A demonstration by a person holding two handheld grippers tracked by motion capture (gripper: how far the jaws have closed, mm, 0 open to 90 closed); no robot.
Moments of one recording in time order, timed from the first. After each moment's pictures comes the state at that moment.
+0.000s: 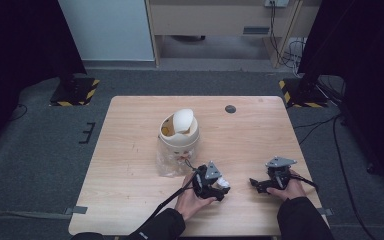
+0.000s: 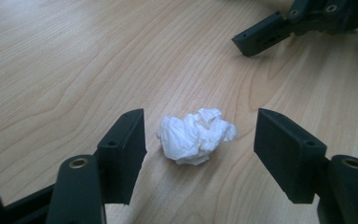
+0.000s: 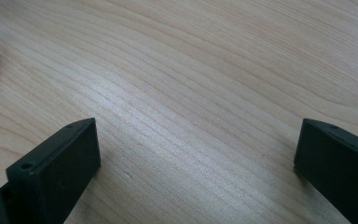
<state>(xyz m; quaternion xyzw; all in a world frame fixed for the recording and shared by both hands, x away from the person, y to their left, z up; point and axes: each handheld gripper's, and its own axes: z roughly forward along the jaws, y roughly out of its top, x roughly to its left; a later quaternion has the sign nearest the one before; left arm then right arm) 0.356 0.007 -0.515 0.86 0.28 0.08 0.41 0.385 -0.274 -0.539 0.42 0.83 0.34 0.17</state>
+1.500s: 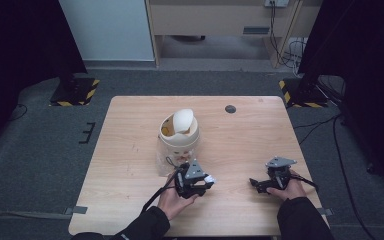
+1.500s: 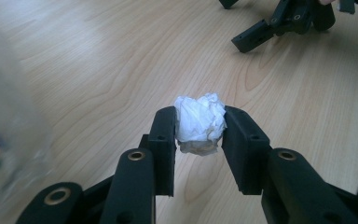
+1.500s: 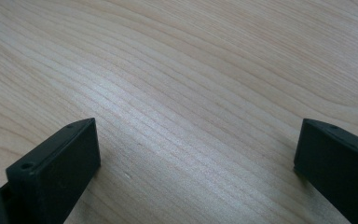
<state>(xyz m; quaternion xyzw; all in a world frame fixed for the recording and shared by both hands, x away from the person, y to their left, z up) 0.339 0.068 -0.477 0.86 0.26 0.10 0.43 0.385 -0.274 -0.539 0.42 0.83 0.34 0.17</state>
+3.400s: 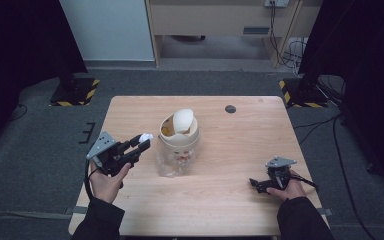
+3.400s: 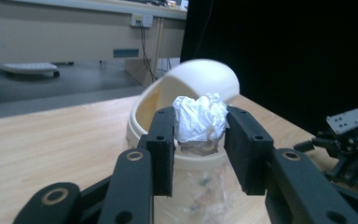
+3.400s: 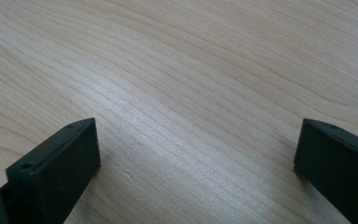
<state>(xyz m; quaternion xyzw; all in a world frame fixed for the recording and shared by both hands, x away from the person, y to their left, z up) 0.347 0.238 -0.386 0.67 0.39 0.21 0.59 0.384 -0.273 -0.539 0.42 0.83 0.34 0.17</state>
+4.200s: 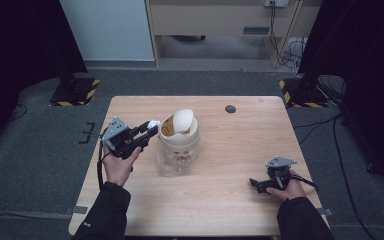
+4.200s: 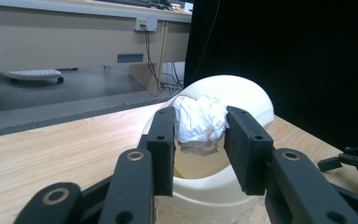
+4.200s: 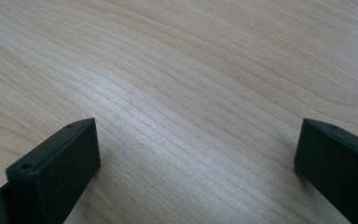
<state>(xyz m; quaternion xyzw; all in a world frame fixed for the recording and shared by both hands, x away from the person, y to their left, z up) 0.393 0.217 -0.392 0.67 0.39 0.22 0.59 0.384 -0.273 -0.539 0.42 0.83 0.34 0.17</state>
